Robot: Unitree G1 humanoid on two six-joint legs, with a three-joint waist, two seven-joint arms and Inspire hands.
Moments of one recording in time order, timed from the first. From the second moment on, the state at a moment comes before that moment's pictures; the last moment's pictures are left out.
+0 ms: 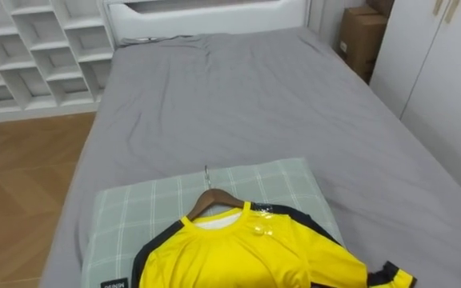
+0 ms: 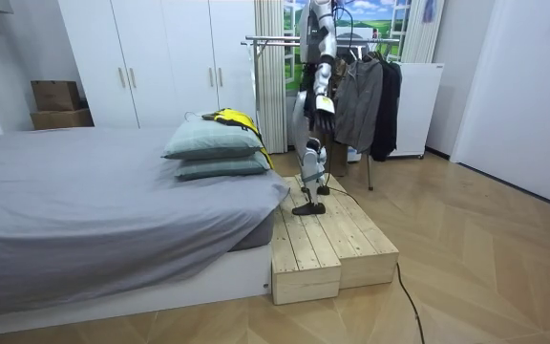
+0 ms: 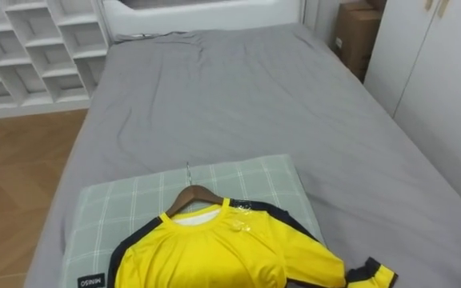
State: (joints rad) left arm 0.27 0.22 0.39 0.98 0.10 0.01 0.59; right arm 0.10 -0.28 0.01 1.31 0.13 0.07 -0.04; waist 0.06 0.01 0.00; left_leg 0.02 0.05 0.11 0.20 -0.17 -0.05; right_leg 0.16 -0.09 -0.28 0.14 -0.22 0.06
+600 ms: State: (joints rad) left arm 0.21 0.21 0.25 0.48 0.53 -0.03 1.00; right arm 0.11 -0.26 0.02 1.20 0.13 0.05 -0.03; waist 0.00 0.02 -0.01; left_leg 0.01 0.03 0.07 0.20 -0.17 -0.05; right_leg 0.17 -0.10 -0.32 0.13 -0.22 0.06
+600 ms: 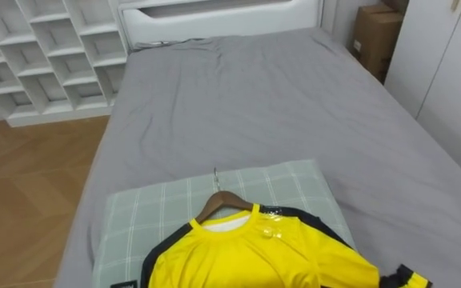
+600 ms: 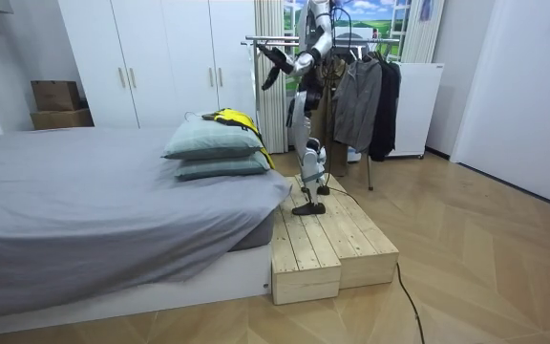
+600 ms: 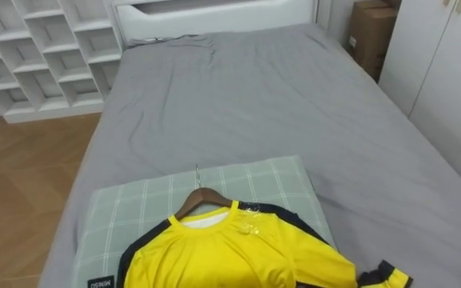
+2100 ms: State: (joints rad) left arm 0.10 0.20 -0.14 0.55 0.96 -0.02 0.85; right arm 0.09 -0.25 0.04 1.25 0.24 0.00 0.03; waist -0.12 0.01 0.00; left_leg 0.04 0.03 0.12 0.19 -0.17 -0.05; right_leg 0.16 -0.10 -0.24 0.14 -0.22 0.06
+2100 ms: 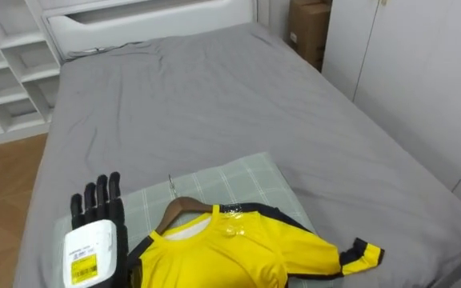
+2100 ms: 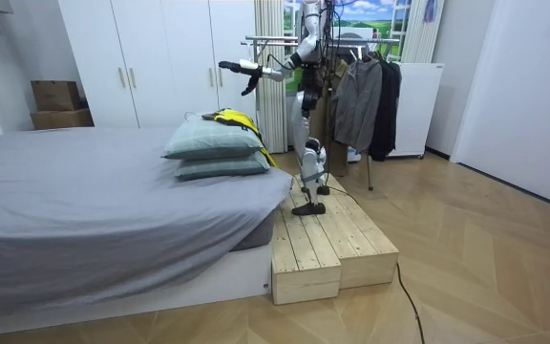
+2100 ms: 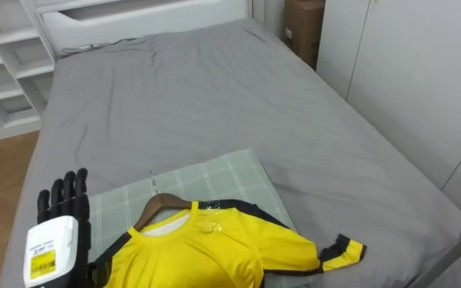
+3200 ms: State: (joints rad) left arm -0.03 0.17 -0.13 0.72 0.93 0.02 0.69; right arm 0.04 -0.23 0.02 1.29 0.24 0.00 0.03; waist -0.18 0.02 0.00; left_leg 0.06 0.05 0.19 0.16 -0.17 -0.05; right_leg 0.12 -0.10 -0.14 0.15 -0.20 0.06
